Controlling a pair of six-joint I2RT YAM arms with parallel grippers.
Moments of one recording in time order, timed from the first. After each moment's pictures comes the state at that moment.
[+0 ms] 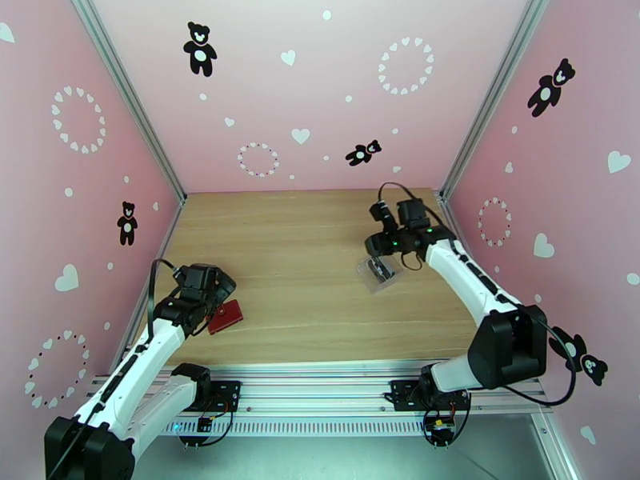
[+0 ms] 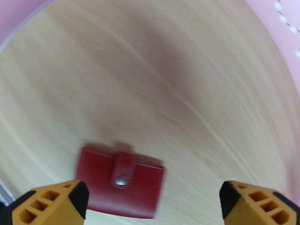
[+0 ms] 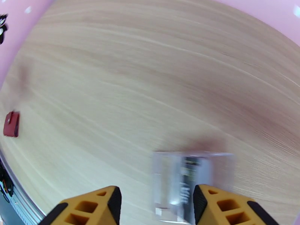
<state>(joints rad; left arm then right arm) -0.20 0.90 0.61 -0.75 -0.30 -1.02 0.29 1.46 1.17 -0.62 -0.25 -0.10</state>
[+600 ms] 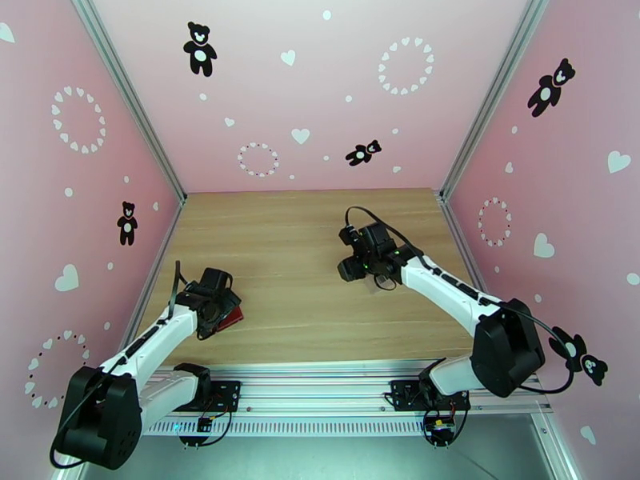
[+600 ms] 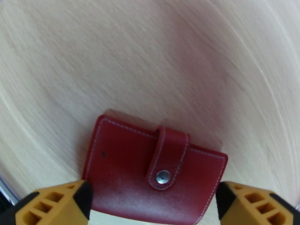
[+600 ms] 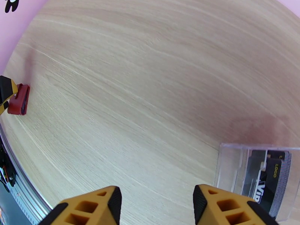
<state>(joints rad) -0.20 1.11 0.54 -0.67 -0.15 -1.05 0.51 1.45 1.03 -0.54 -0.16 0.03</state>
